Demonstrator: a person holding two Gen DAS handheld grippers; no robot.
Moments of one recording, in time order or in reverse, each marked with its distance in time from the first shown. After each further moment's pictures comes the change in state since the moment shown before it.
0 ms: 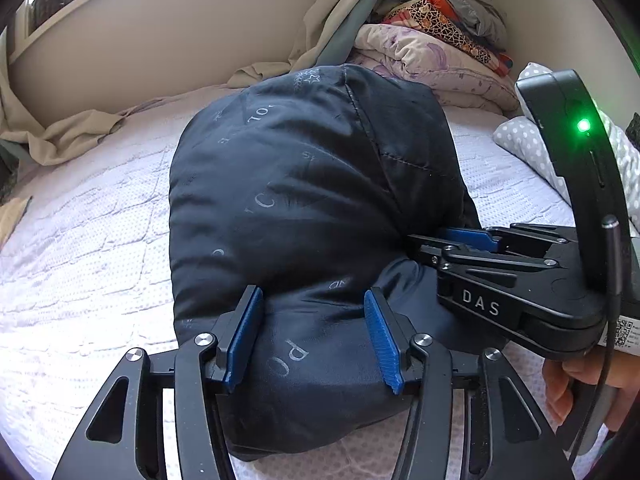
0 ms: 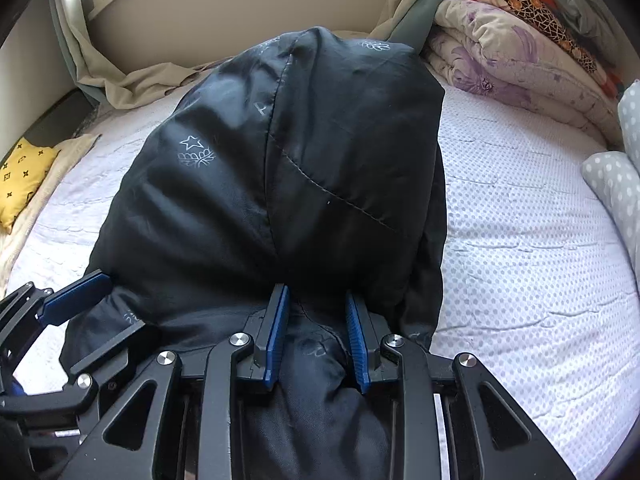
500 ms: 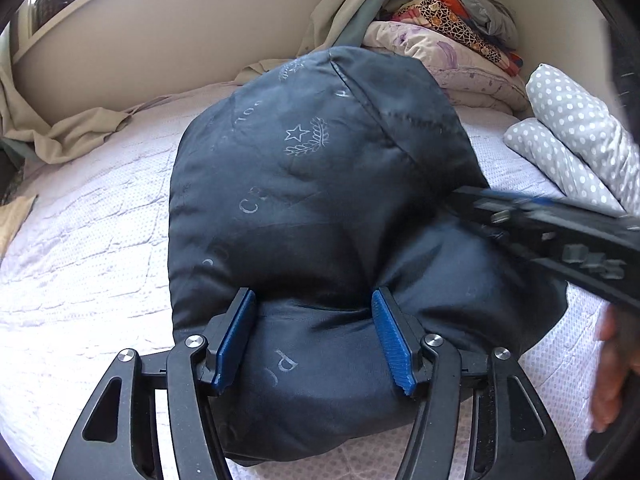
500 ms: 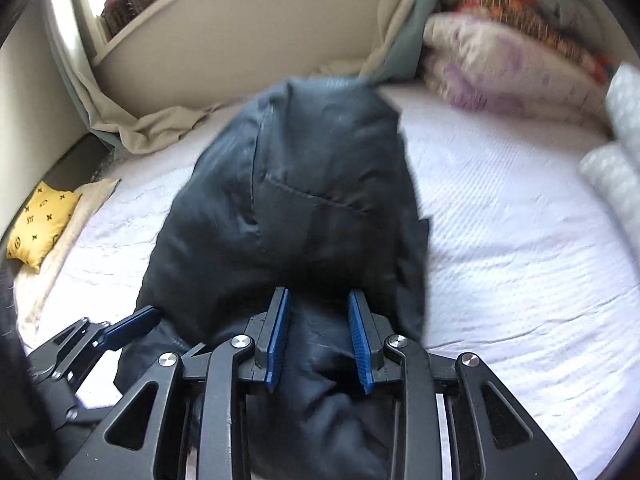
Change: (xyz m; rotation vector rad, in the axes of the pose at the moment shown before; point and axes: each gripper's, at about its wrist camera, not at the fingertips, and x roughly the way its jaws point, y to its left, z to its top) left arm 0.004 -0.001 0.012 -0.014 0.023 0.032; right arm -0.049 -0.011 0.014 0.065 -0.111 0.059
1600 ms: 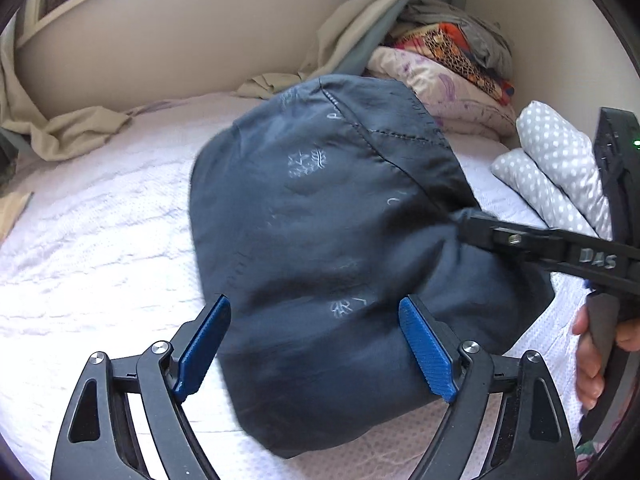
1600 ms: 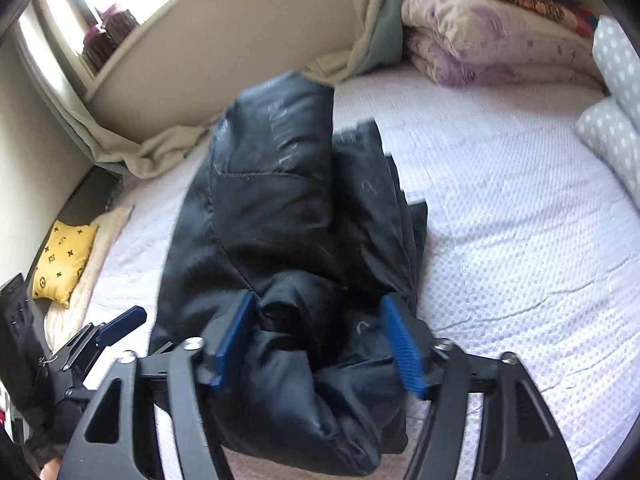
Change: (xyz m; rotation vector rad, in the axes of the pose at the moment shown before) left arm -0.036 0.050 0.014 -0.034 -0.039 -0.078; right arm -0.004 -0.018 0.015 0.160 0.042 0.110
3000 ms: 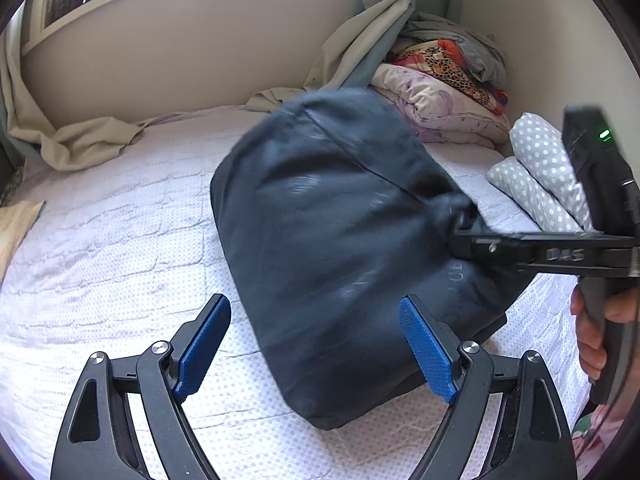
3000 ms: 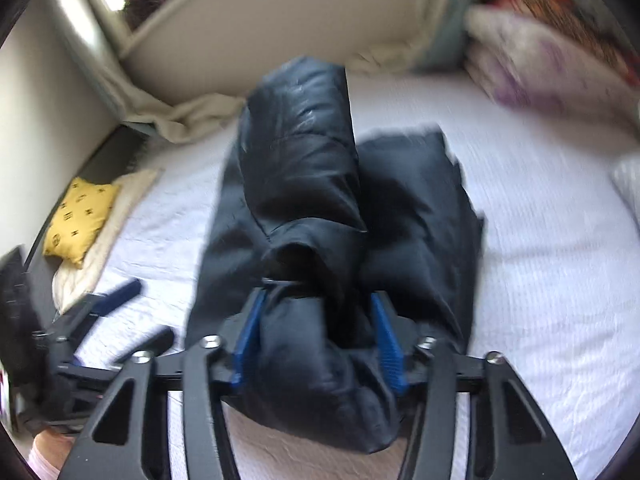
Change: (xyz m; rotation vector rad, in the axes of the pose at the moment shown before) left arm -0.037 0.032 -0.001 0.026 -0.027 -0.015; right arm 0.008 0.043 0.007 -0.107 0.120 0.036
